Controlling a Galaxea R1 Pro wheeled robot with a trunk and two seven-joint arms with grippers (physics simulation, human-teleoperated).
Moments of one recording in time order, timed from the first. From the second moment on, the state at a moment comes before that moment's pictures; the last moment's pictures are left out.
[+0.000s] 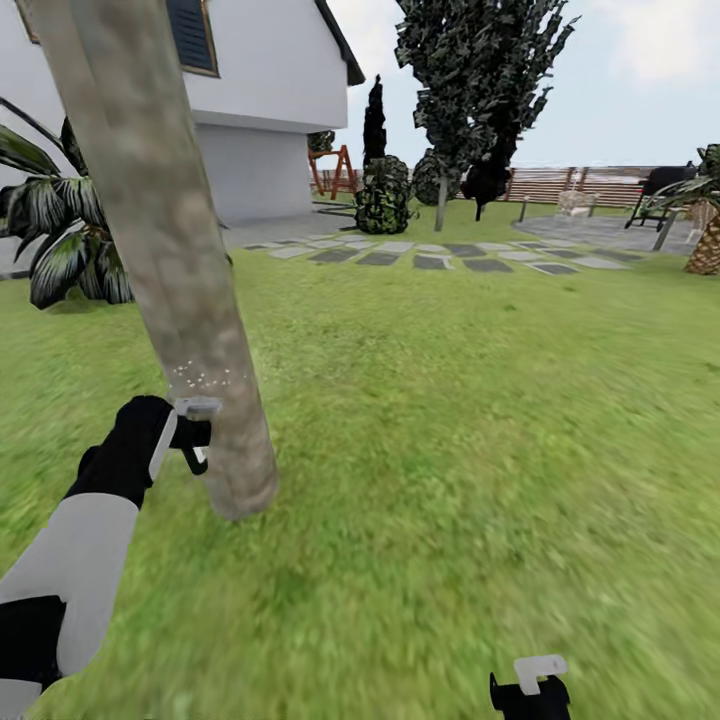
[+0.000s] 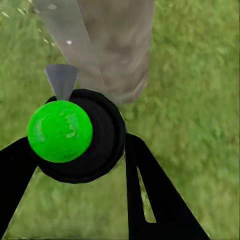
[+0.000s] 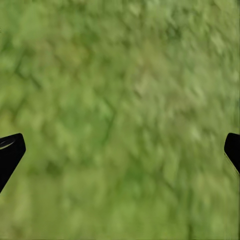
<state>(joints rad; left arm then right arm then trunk) -1.00 0.15 0.10 -0.86 -0.11 0.99 -0.08 -0.43 -0.06 0.24 -0.11 -0.07 -0.34 -0.22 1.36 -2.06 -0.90</state>
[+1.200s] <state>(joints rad) -0.99 0.17 0.10 -0.84 -0.10 0.99 -0.08 -0.43 -0.06 0.24 -0.11 -0.07 -0.34 -0.22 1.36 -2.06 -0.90</state>
